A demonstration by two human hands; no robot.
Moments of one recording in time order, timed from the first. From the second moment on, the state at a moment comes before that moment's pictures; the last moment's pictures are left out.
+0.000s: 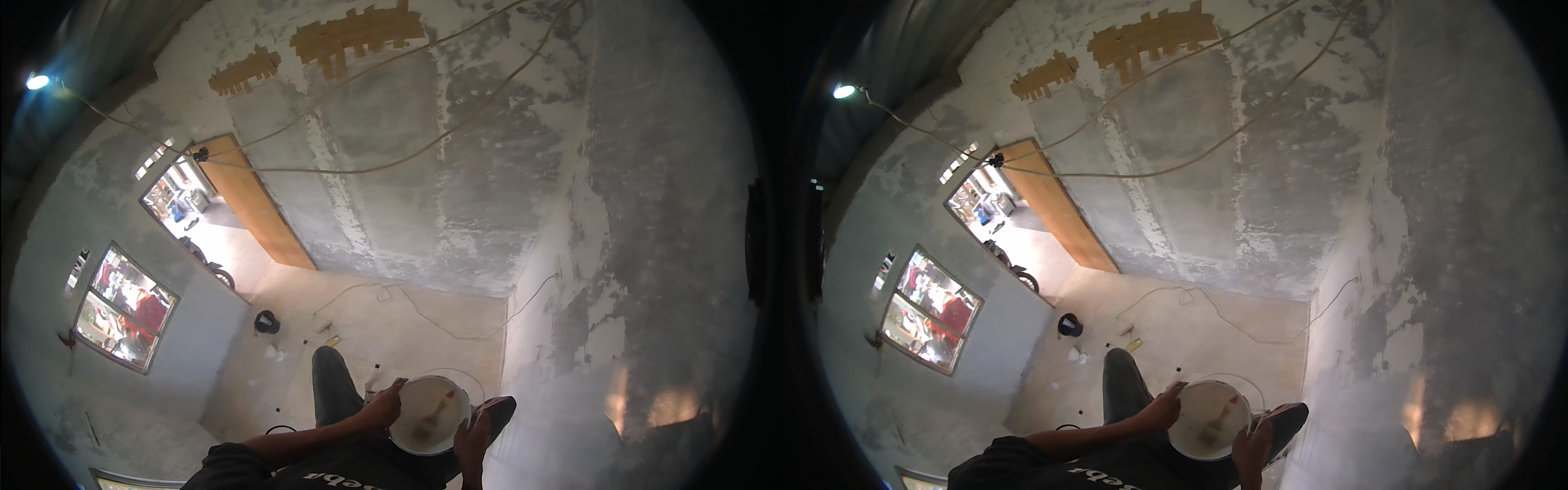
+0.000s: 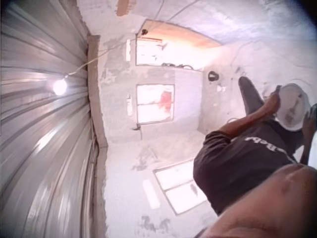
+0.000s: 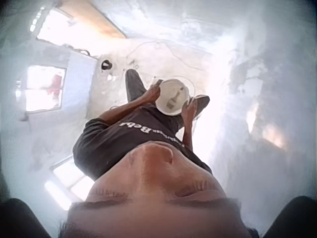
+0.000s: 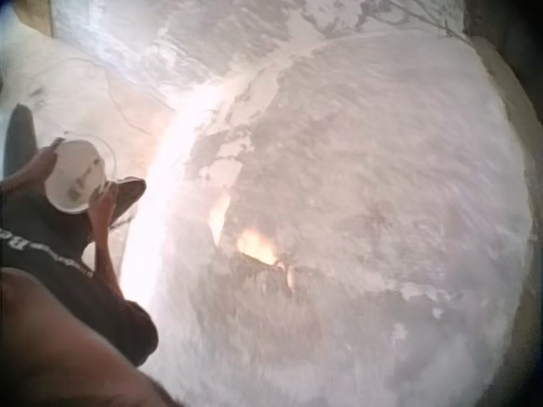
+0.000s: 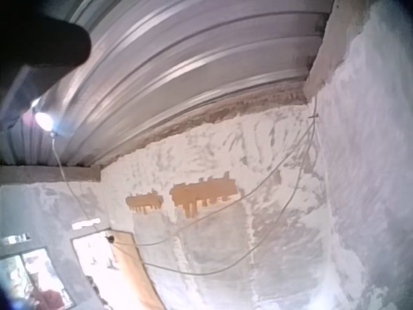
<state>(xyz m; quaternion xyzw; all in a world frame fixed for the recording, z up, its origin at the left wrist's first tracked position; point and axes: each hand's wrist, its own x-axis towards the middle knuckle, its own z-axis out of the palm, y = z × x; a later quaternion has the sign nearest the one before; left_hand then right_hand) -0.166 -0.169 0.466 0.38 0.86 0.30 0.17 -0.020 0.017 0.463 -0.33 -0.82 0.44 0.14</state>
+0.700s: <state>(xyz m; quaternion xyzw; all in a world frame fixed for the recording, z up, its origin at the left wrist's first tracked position) -0.163 -0.166 0.493 0.26 0.83 0.41 0.28 -0.018 0.019 0.448 -0.33 -0.82 0.43 0.17</state>
